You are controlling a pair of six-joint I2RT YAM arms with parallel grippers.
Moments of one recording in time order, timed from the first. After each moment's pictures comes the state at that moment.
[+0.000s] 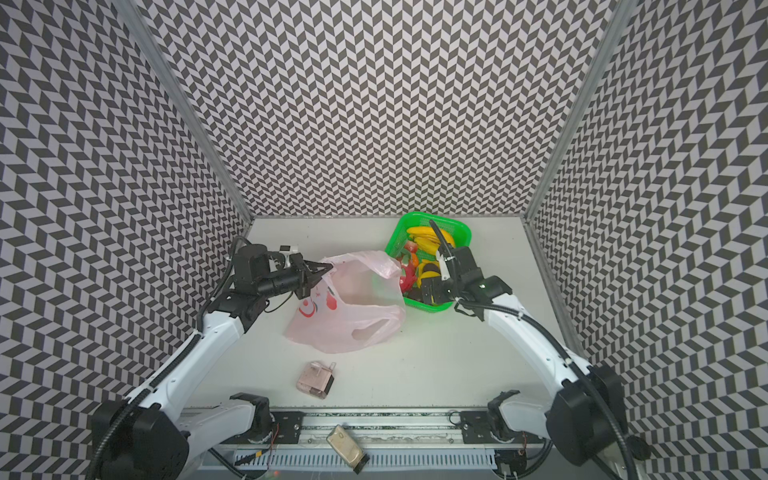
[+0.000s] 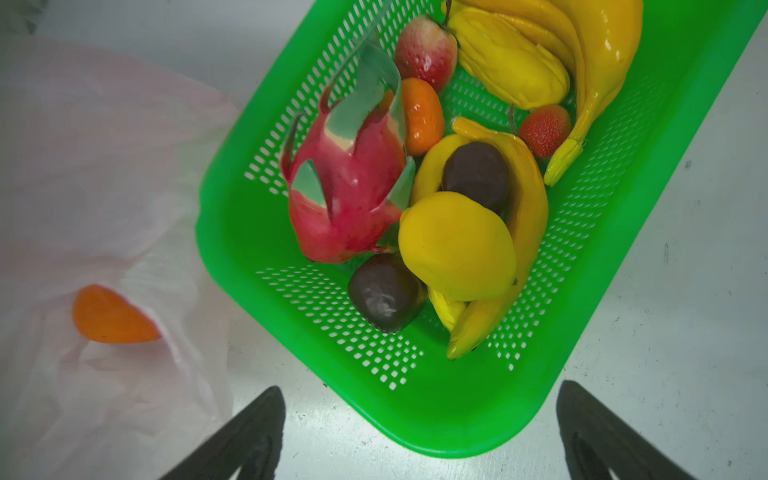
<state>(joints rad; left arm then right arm) -0.19 1.13 0.86 -0.13 0.73 -1.34 0.42 1.31 1.04 -0.63 0.00 0.22</state>
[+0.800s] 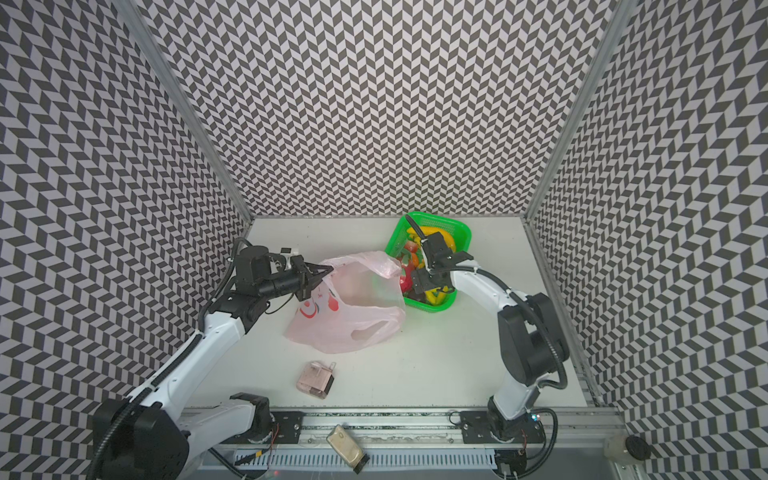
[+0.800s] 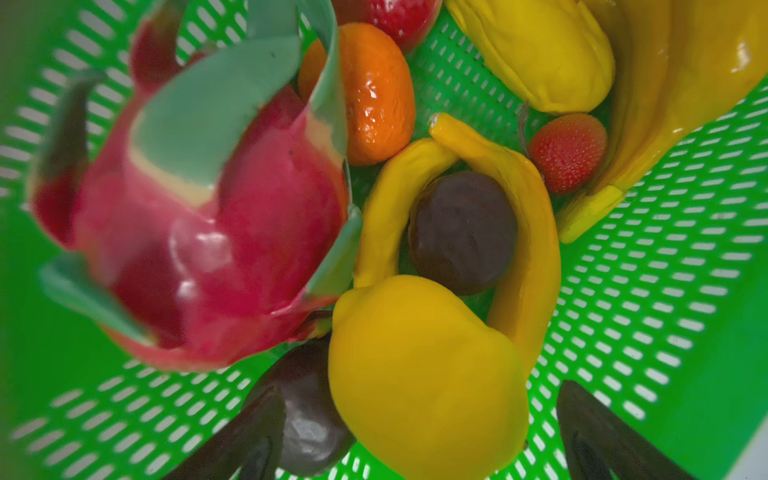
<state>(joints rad) -0.19 1.13 0.84 -0.13 0.73 -1.34 0.42 1.73 1.26 -0.62 0.10 0.11</state>
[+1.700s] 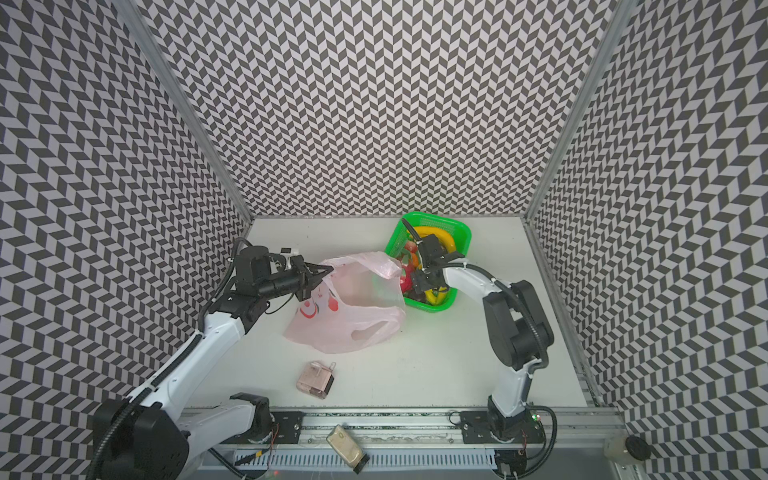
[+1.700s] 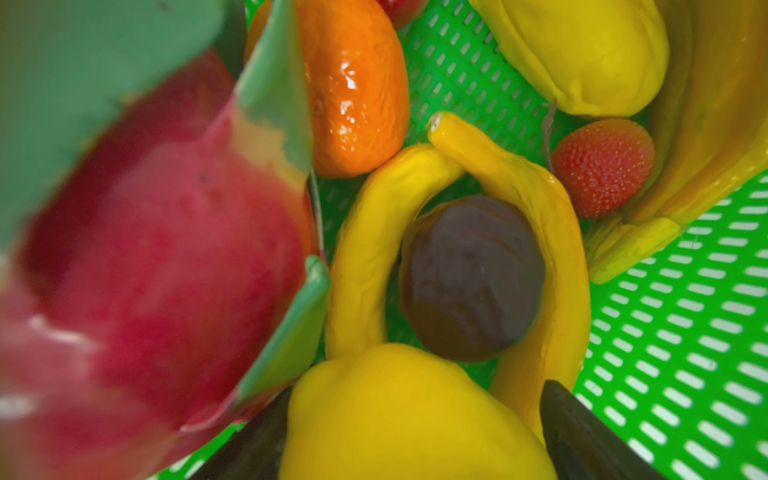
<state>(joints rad) -0.19 1.13 0.84 -0.13 0.73 -1.34 0.42 1.83 1.28 -0.56 0.13 0.08</state>
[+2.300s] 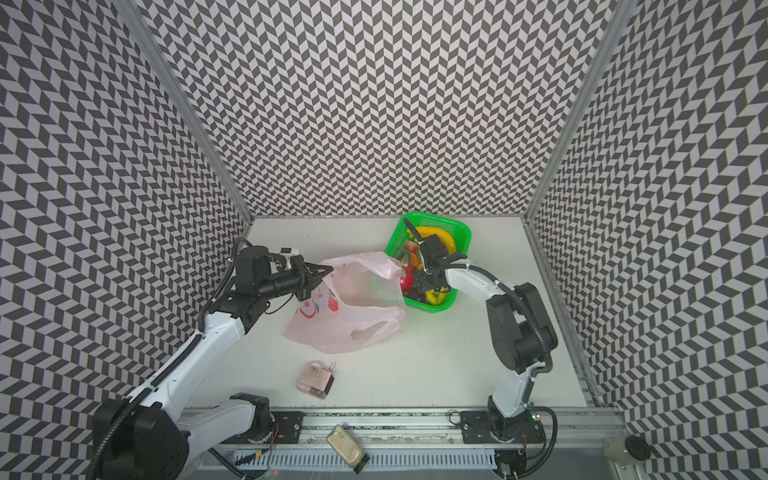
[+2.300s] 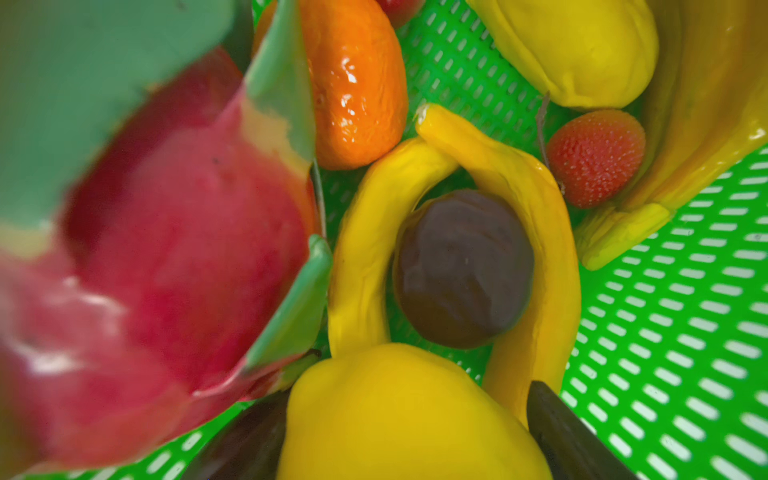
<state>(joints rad) -0.19 1.13 0.84 -0.13 0.73 -1.34 0.41 1.79 1.26 -0.56 0.12 0.09</state>
